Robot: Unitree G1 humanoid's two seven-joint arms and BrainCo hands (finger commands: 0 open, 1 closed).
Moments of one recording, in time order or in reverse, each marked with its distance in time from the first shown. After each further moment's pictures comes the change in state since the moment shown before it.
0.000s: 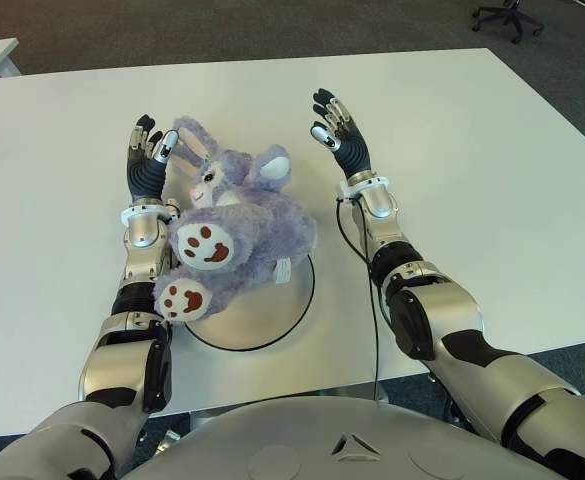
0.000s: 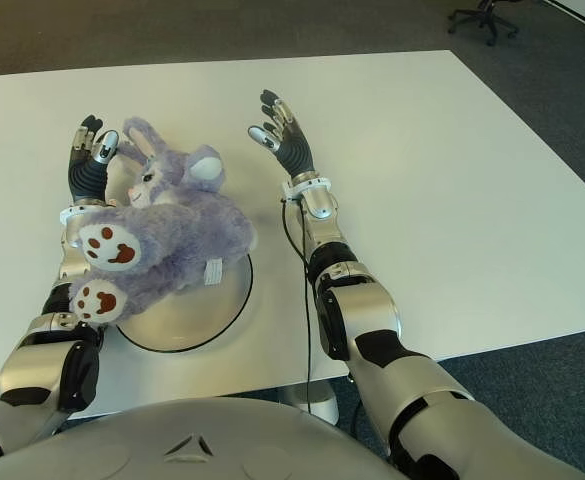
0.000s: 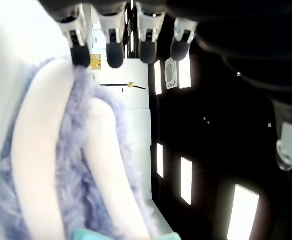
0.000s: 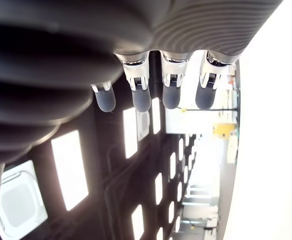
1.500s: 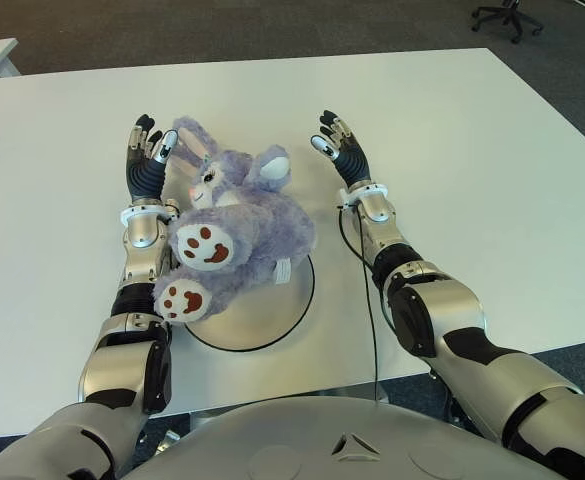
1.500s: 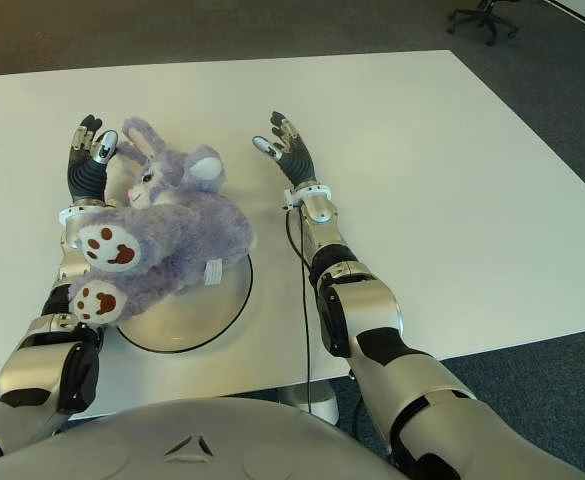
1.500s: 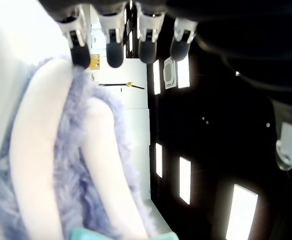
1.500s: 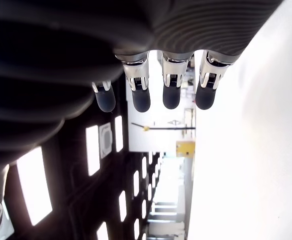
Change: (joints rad) left arm 0.006 0.000 0.000 -0.012 0.000 0.000 0.000; right arm -0.014 -0.010 -0.006 0.091 -0.040 0.084 -0.092
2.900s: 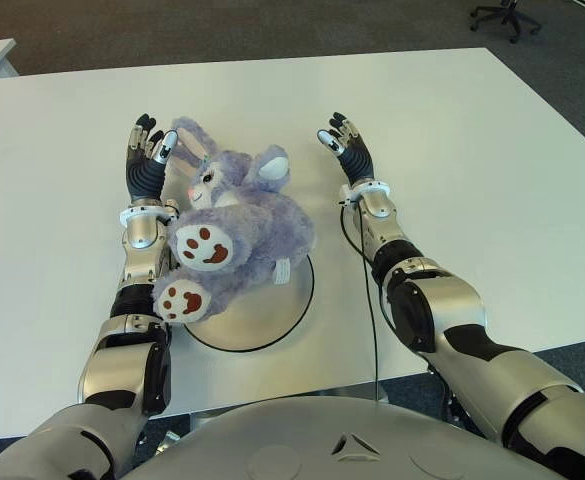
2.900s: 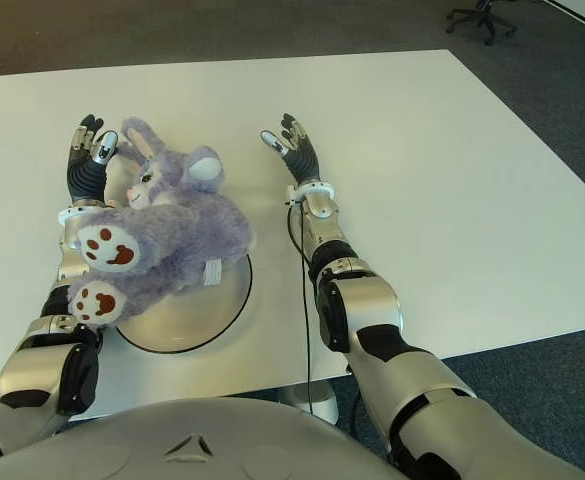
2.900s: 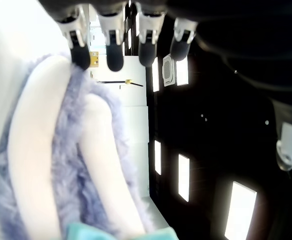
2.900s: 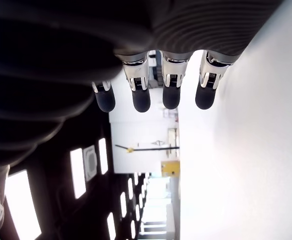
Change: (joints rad) left arm 0.008 0.001 0.000 -0.014 0.000 0.000 -0.014; right arm -0.022 0.007 -0.068 0.010 0.015 0.086 -0.046
